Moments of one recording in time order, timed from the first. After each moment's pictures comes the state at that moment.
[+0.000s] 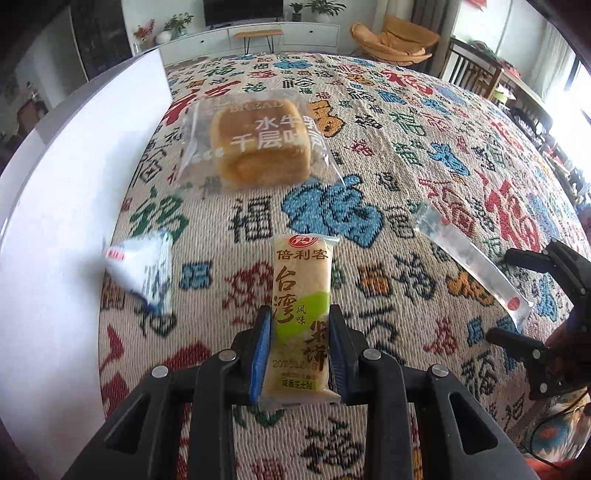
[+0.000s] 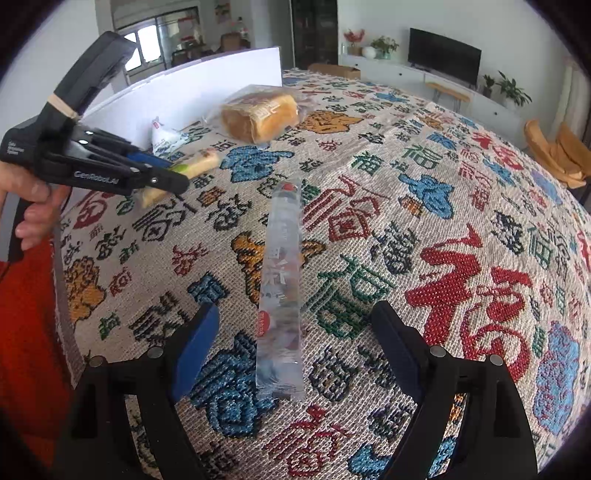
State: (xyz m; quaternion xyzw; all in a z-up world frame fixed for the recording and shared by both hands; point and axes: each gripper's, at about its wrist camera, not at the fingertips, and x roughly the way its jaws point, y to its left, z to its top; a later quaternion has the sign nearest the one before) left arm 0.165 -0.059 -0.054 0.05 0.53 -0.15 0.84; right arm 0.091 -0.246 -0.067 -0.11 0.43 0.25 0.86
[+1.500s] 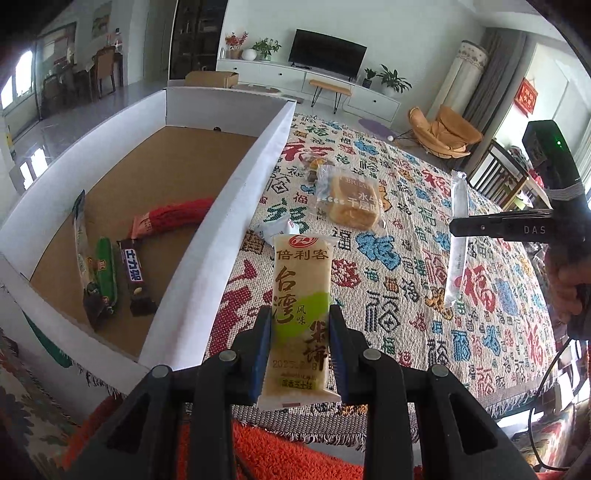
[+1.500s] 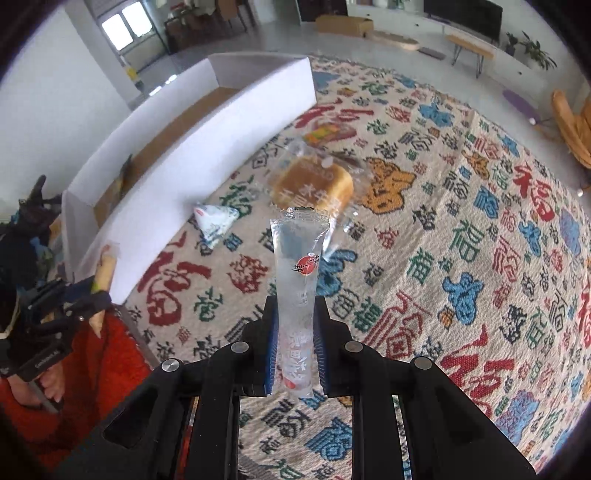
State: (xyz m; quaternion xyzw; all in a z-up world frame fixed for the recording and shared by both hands) left arm 0.065 0.061 0.034 -0.10 0.44 -0.07 0.89; right arm 0.182 -0.143 0.057 -0.07 0.54 0.27 0.79
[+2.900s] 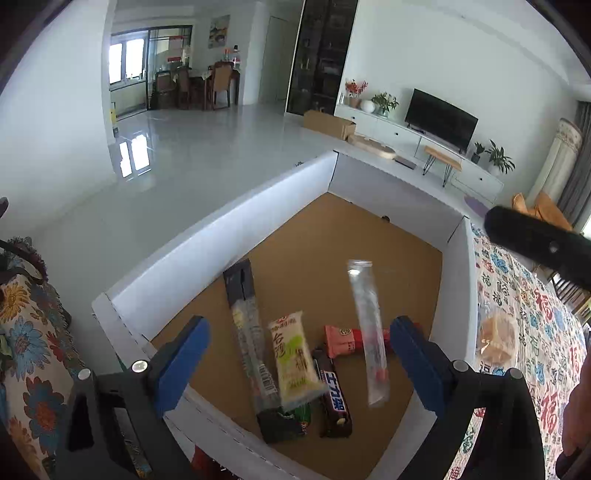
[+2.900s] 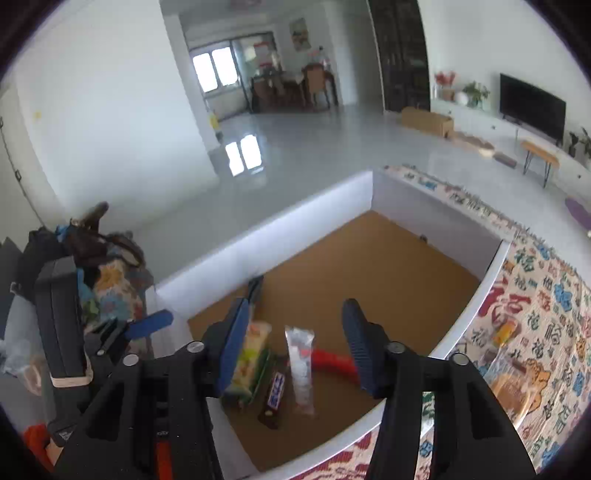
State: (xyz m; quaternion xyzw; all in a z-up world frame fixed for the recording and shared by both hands) left arm 0.117 0.239 0.053 -0.15 0.36 0.15 0.91; right arm 0.187 0.113 0.122 -0.06 0.36 0.40 0.84
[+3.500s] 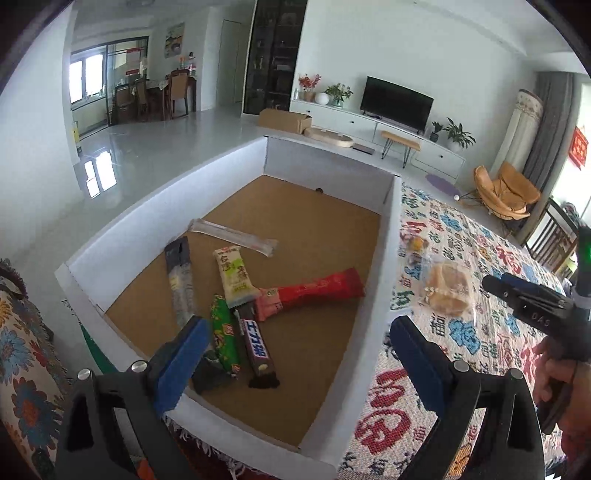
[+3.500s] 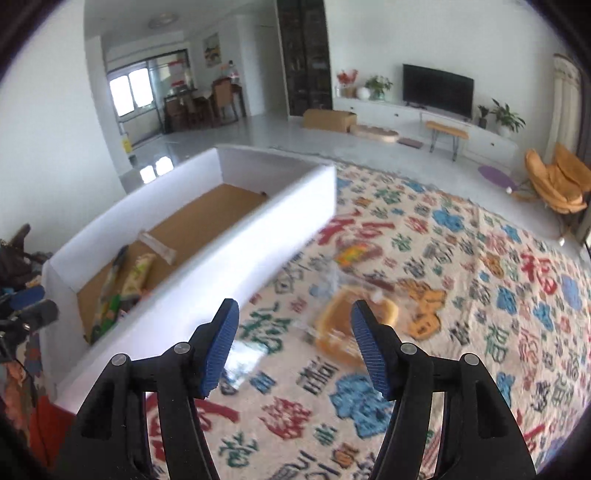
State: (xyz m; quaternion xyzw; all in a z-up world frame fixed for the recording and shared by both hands) left arm 0.083 0.144 0.049 -0.11 0.37 0.07 0.92; right arm 0.202 -0.076 0.042 -0.04 0.37 0.23 0.90
